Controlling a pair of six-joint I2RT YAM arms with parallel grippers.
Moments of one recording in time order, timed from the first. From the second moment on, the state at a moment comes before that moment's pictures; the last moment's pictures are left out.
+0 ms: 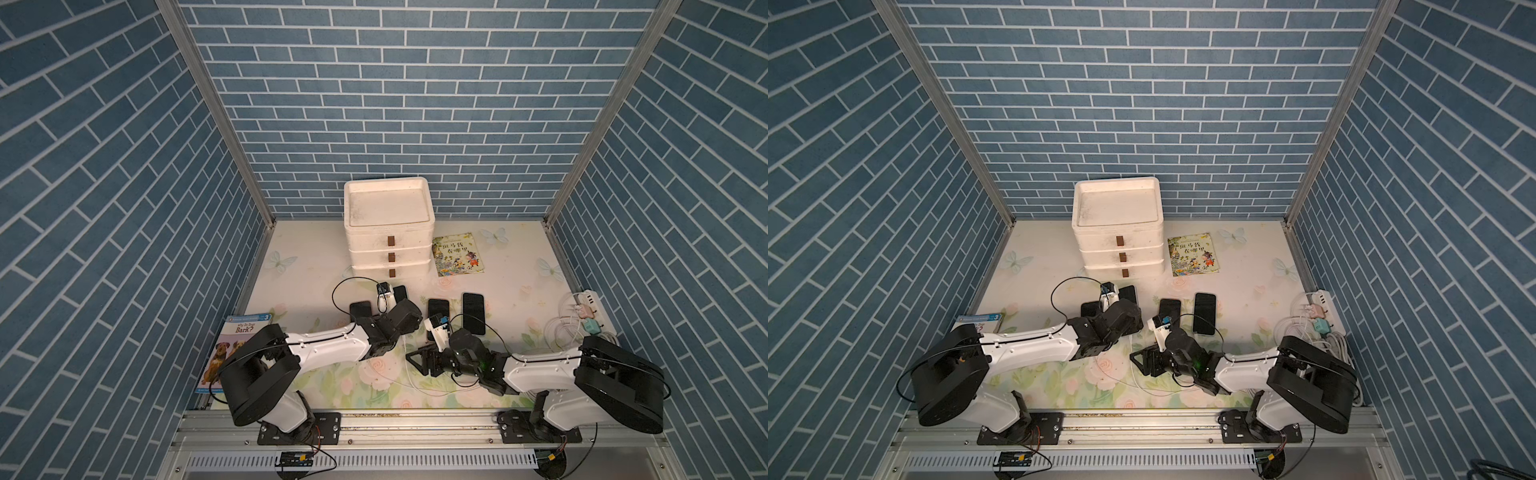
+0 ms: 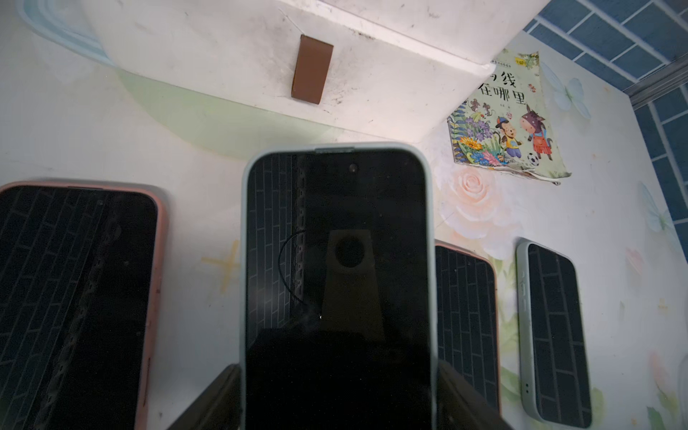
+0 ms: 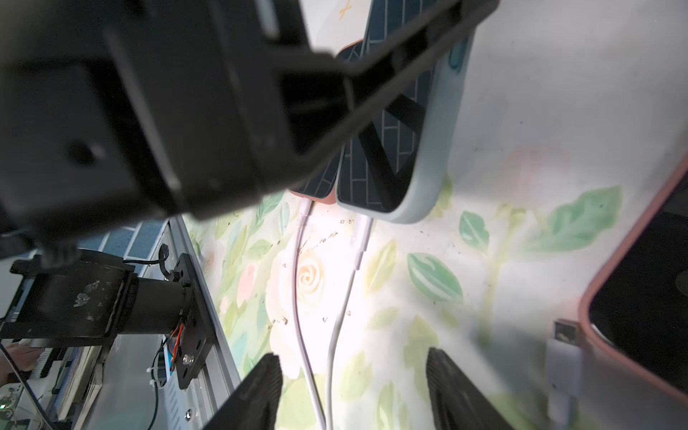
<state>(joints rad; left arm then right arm) -0.95 1.51 0.78 -0.11 -0.46 -1.01 1.09 1.41 0.34 0.56 -0.16 0.74</state>
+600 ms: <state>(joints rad) -0.95 1.48 0.75 -0.06 -0.48 -1.01 1.09 1.39 0.40 0.43 -0.02 0.73</state>
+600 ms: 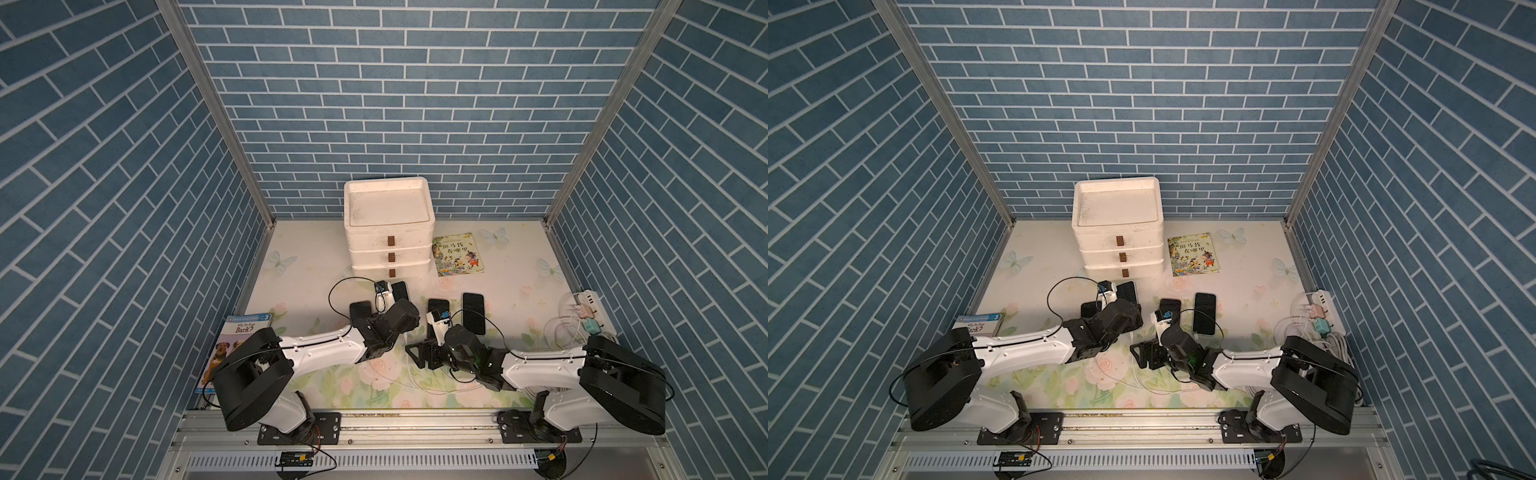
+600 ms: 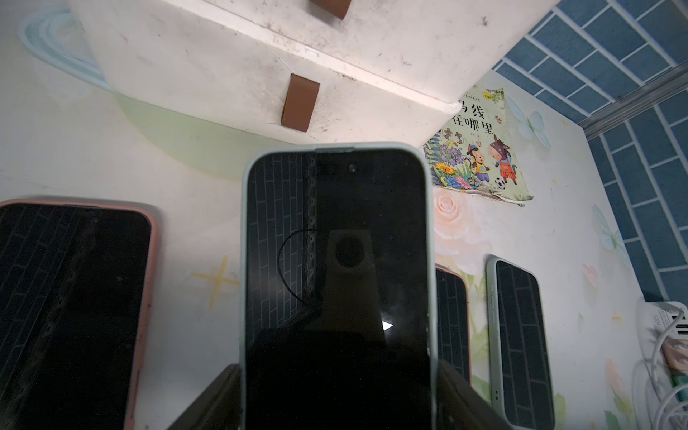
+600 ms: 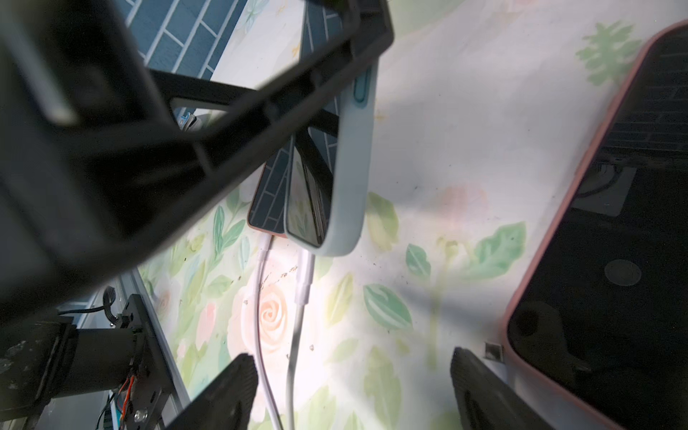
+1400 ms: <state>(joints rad) -0.95 1.45 0.74 -0.03 -0.49 -1.01 1.07 1.44 0.38 0.55 -0.17 0.73</state>
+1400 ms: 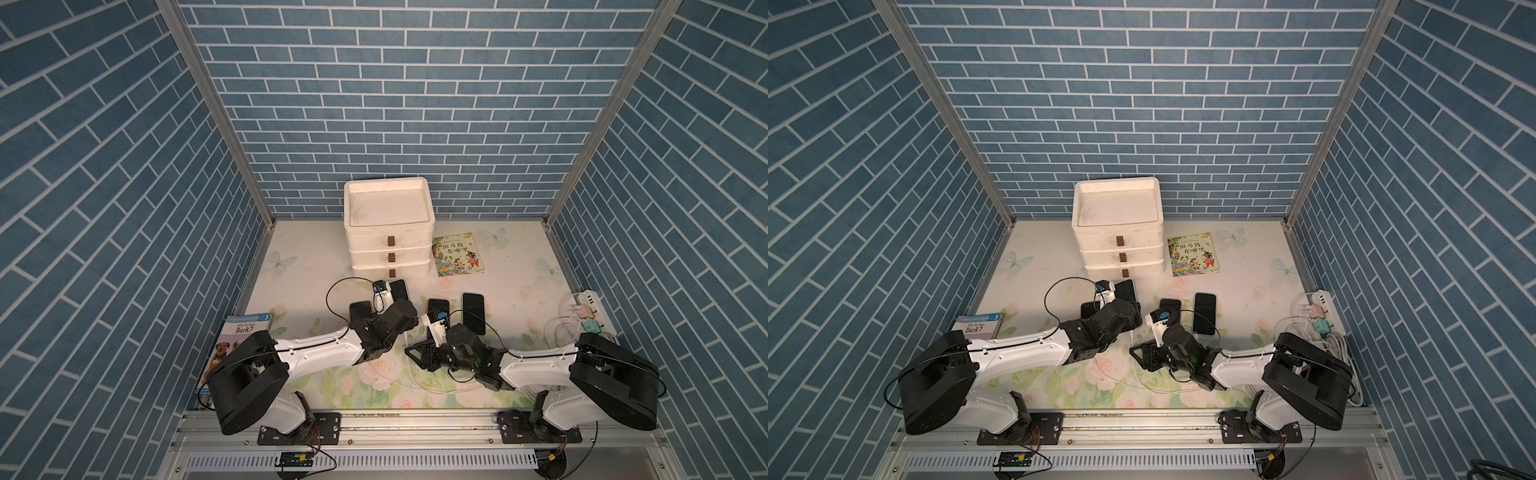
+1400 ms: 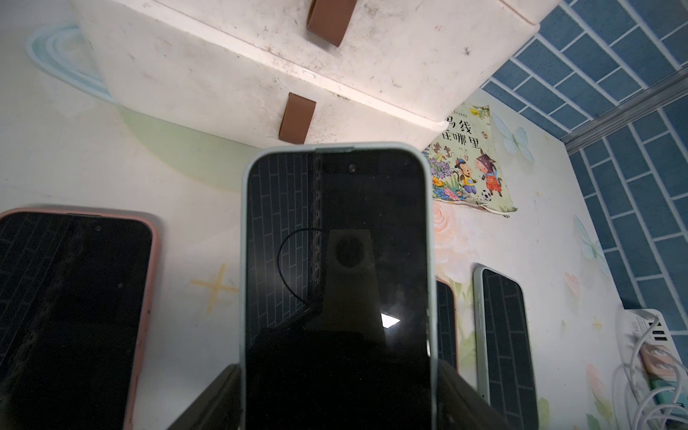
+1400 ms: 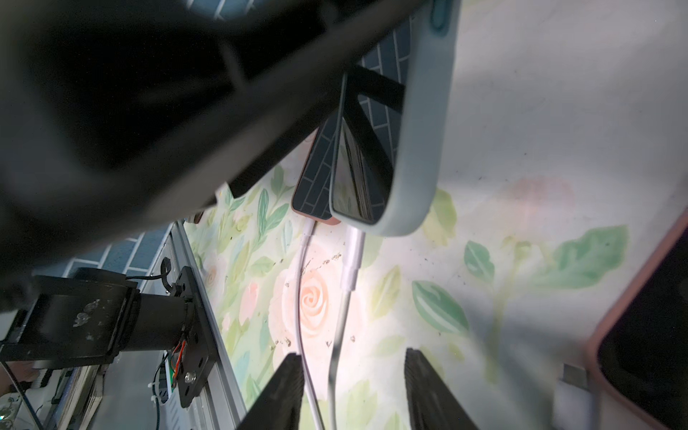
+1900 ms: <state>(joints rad) -0.95 1.43 0.71 -0.01 -0.49 -1.01 1.07 1.48 0.39 0.59 -0.19 0.74</state>
